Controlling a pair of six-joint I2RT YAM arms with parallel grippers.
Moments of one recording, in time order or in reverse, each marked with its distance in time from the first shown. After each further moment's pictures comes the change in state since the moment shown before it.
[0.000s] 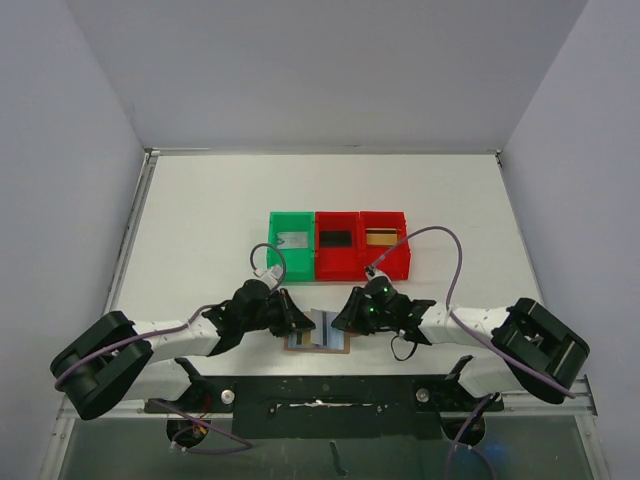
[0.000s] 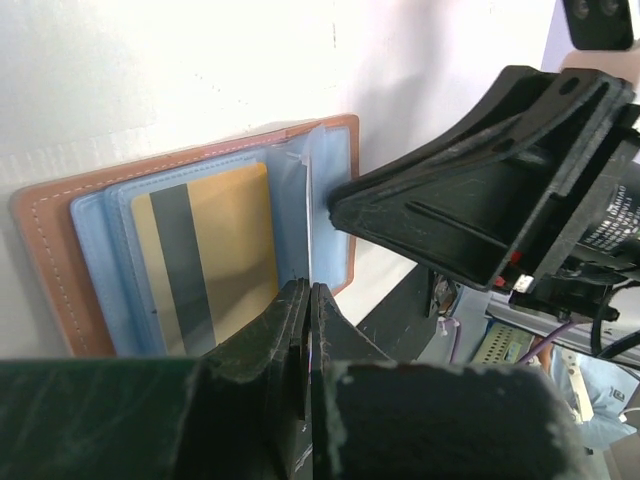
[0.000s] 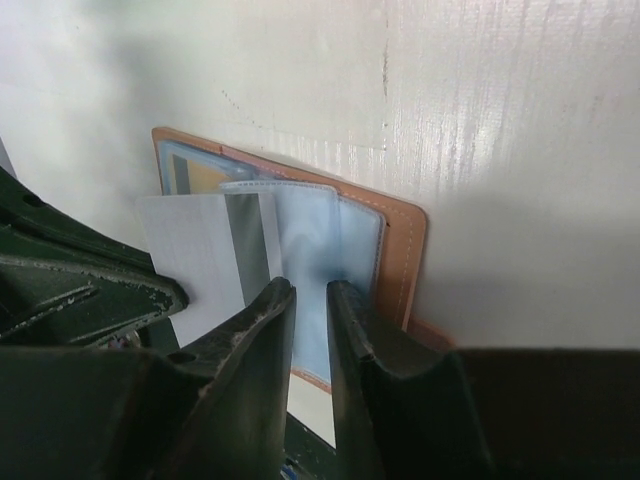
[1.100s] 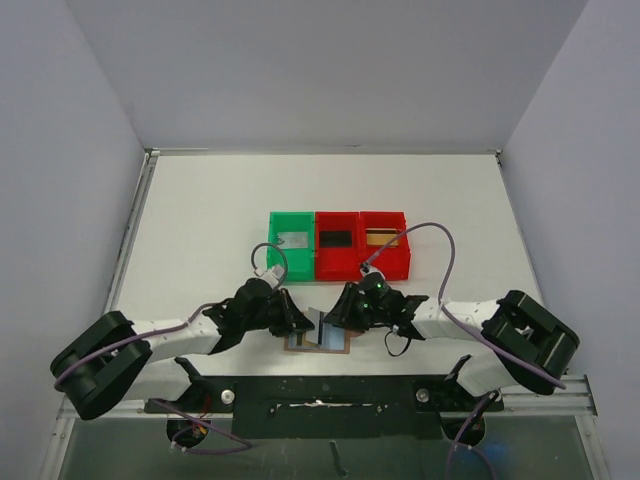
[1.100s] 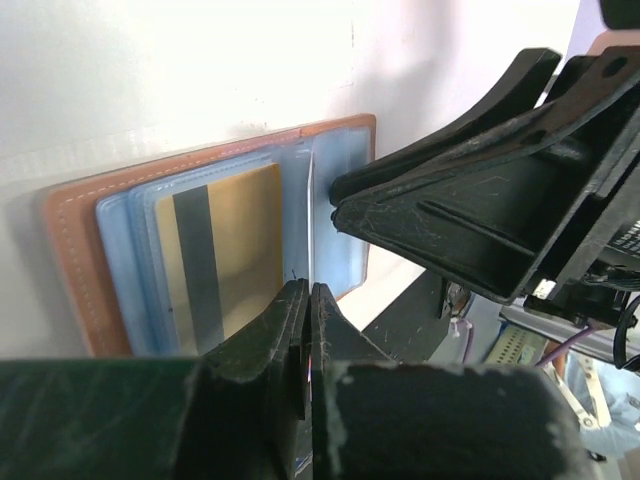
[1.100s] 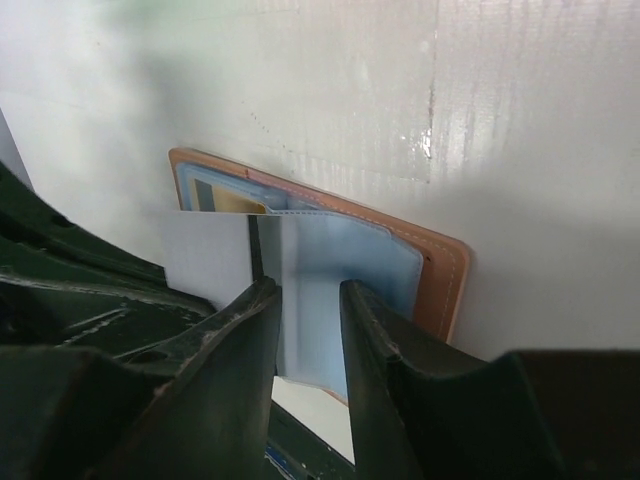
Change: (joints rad) left arm 0.001 0.032 0.023 -0.040 0.005 0.019; right arm 0.006 0.057 0.064 -0.007 -0.002 0.002
